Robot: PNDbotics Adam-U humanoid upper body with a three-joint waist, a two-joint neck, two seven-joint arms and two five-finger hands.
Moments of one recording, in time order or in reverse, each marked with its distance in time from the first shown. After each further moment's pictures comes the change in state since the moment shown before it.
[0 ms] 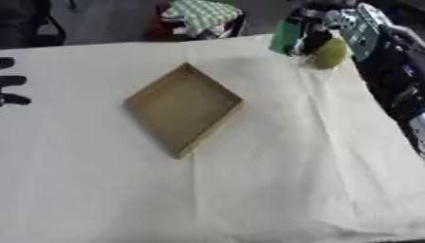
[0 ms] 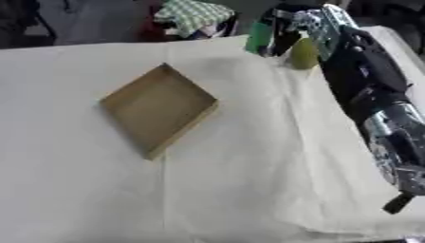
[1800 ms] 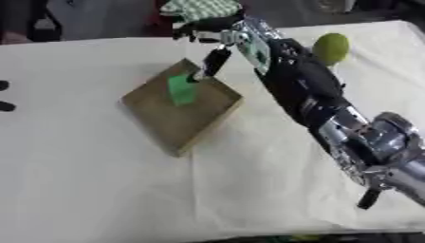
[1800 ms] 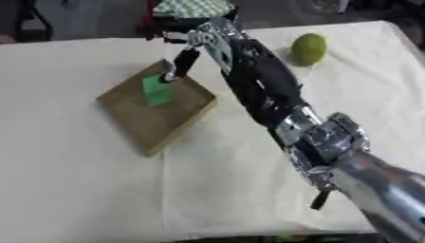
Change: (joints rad) left arm -0.036 -0.050 -0.030 0.000 0.013 0.000 -0.030; right arm -0.047 0.136 0.034 -0.031 0.094 -0.057 -0.051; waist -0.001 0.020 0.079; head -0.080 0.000
